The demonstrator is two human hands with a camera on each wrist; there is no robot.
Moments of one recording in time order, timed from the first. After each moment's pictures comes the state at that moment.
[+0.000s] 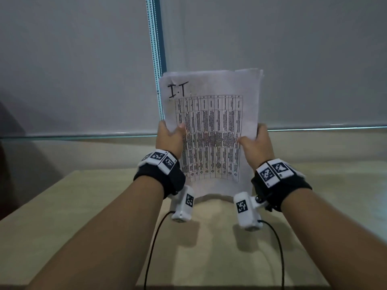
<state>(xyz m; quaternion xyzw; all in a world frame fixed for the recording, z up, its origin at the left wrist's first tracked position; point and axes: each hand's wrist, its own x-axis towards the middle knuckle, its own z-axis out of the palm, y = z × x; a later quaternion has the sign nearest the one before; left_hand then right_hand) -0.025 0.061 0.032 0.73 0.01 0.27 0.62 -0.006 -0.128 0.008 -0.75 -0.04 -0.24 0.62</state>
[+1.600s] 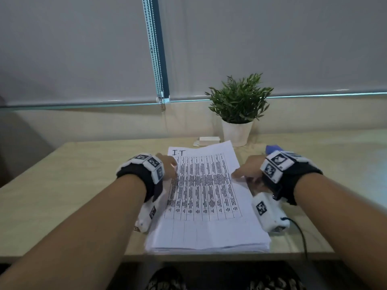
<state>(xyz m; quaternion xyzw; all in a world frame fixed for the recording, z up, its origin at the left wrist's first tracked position) -0.015 0.110 -0.069 0.99 0.04 -0.10 0.06 -0.014 -0.133 -0.061 -0.95 0.04 0.22 0.22</state>
